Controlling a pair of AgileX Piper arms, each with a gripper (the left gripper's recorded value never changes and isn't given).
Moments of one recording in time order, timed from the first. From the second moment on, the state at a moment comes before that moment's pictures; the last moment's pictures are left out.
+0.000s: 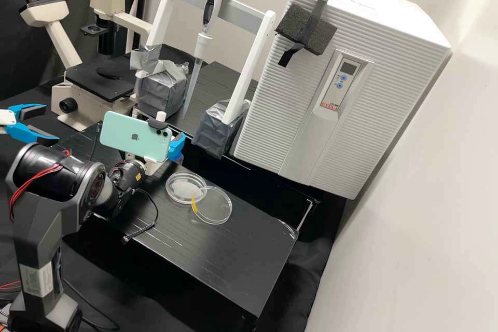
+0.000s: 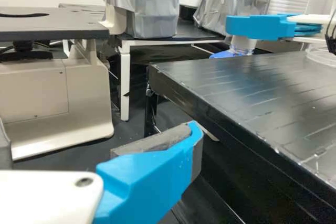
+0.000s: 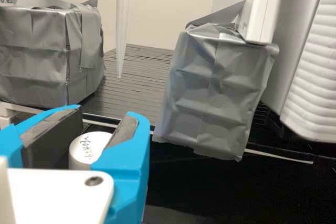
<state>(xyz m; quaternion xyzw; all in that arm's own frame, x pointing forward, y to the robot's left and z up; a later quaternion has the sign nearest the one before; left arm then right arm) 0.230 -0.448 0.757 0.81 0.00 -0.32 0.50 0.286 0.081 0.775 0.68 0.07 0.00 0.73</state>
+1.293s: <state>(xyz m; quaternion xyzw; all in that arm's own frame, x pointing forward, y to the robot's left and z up) 0.231 -0.447 0.758 0.81 0.00 -0.30 0.51 0.281 0.092 0.784 0.68 0.07 0.02 0.73</state>
